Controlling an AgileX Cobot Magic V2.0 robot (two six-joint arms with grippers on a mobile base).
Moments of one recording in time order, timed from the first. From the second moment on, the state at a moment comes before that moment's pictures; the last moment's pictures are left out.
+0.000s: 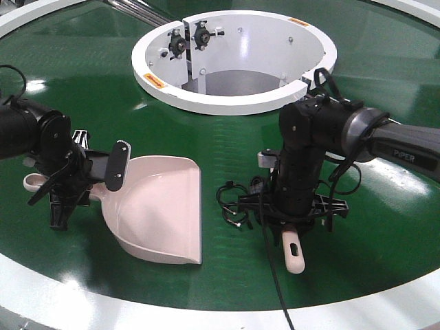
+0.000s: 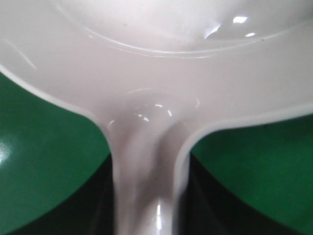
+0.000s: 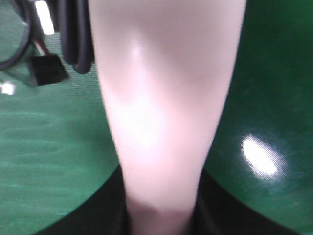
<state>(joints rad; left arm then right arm) -0.25 1.83 -1.25 0.20 0.80 1.27 0.42 2.01 -1.47 0.06 1.22 0.48</state>
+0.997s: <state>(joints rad) -0.25 1.83 -1.25 0.20 0.80 1.27 0.46 2.06 -1.52 0.07 1.22 0.42</state>
